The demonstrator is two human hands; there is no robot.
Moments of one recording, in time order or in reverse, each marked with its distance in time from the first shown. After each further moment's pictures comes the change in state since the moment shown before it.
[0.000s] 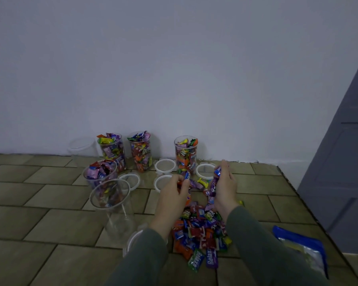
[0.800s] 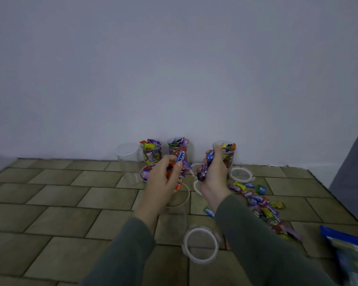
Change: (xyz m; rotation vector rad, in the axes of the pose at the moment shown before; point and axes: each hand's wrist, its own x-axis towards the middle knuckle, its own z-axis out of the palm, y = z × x) left_hand 0.001 -0.031 -0.177 -0.088 0.144 0.317; right_hand -0.106 -0.006 0.152 0.327 -0.155 0.118
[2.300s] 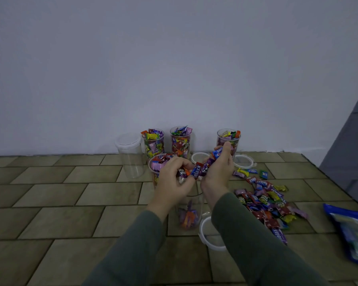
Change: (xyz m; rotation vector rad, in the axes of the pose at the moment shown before) left_hand -0.005 -0.047 -0.010 -0.146 -0.115 0.234; right_hand -0.023 0.052 0.022 0.009 0.273 -0.303
